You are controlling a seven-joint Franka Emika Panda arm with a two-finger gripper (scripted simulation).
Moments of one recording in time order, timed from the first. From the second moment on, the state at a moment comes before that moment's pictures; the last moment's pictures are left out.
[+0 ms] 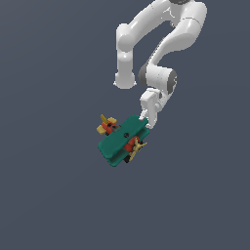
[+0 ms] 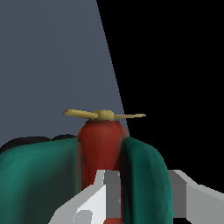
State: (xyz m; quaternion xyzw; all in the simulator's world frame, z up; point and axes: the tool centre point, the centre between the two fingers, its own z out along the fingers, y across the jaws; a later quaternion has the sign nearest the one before) arm -0.069 0.078 0.164 0.70 0.26 0.37 0.55
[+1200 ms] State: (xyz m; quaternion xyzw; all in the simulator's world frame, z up) arm -0.143 0.226 0.235 0.70 0.27 0.38 0.55
